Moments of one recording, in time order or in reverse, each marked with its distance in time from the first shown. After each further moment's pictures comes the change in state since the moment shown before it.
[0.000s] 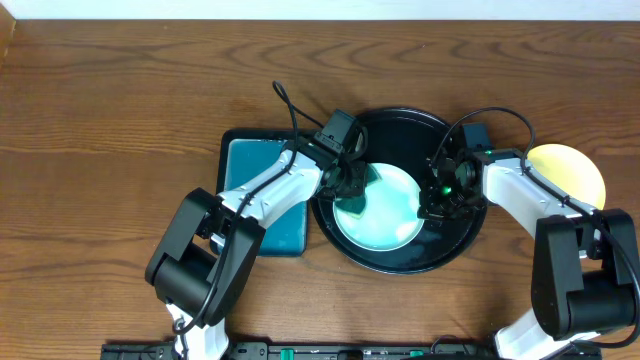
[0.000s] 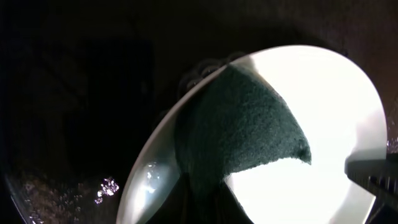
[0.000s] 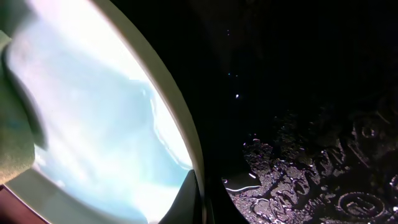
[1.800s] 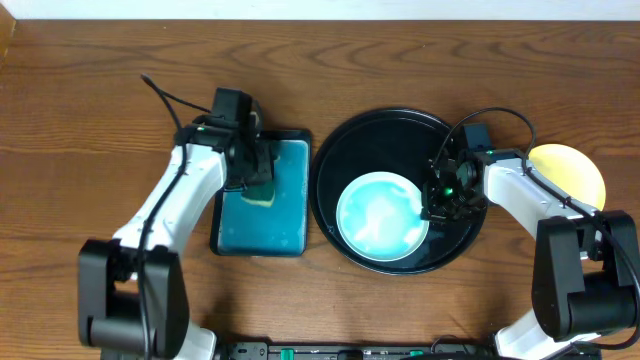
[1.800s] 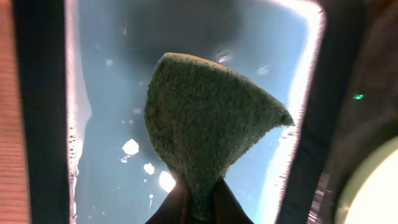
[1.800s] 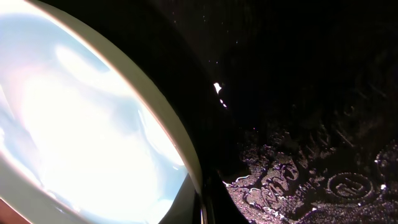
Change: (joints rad) left arm 0.407 -0.249 -0.079 -0.280 -0.135 0.185; right arm -0.002 -0.005 0.000 -0.014 0.027 -0.004
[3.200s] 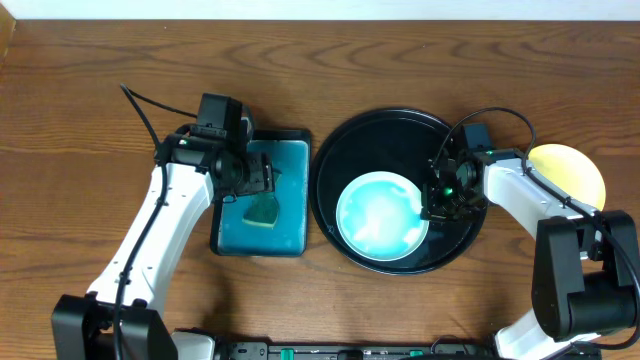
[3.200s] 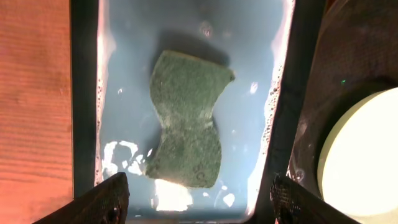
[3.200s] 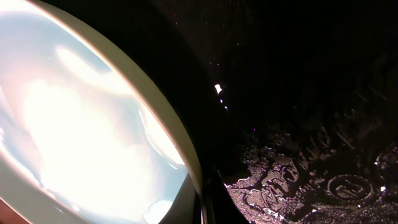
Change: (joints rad) left arm 0.000 -0.178 -0.007 -0.146 -0.002 0.006; right arm 0.000 0.000 -0.001 0.006 0.004 0.000
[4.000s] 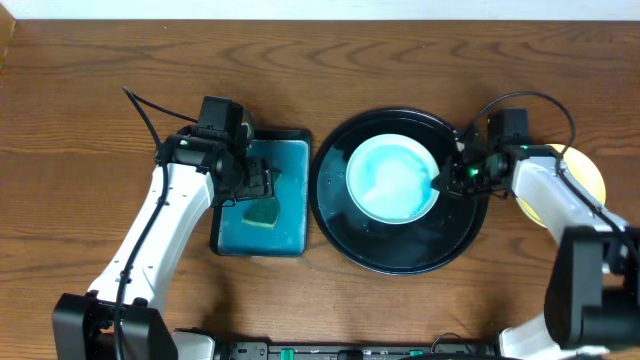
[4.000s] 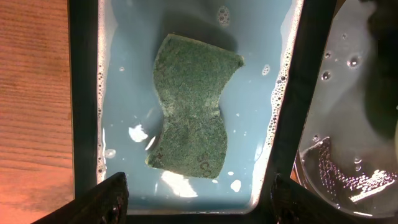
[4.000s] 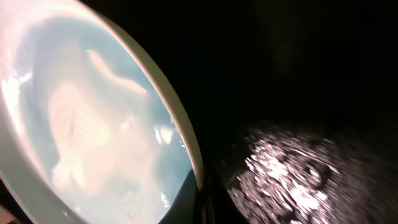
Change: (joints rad) left arm 0.000 0.001 -0.007 -0.028 0.000 0.000; right arm -0.141 -0.072 0.028 0.120 -0.124 -0.018
